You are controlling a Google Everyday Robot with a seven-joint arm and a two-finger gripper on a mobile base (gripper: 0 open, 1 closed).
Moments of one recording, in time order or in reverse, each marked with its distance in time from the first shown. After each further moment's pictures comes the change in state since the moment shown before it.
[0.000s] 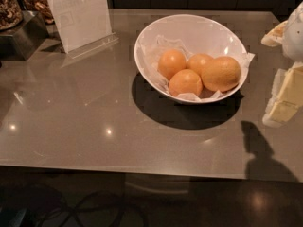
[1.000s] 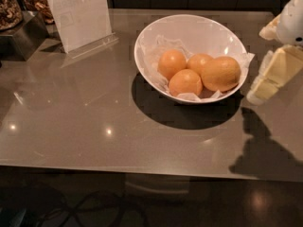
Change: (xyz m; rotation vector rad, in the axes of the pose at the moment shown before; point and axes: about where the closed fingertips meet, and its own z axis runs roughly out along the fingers) arm -0.009 -0.041 0.014 -0.014 -0.103 0.141
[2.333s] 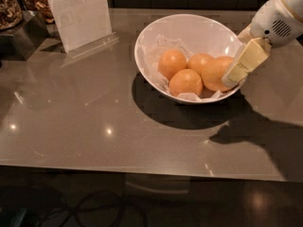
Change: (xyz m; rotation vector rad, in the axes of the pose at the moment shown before) arm -0.029 -0.044 0.051 -0.122 -0.142 0.112
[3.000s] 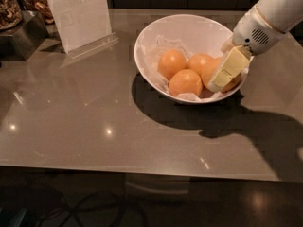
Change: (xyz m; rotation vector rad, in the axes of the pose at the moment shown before) arm -0.012 0.006 0.038 -0.090 0.009 -0.011
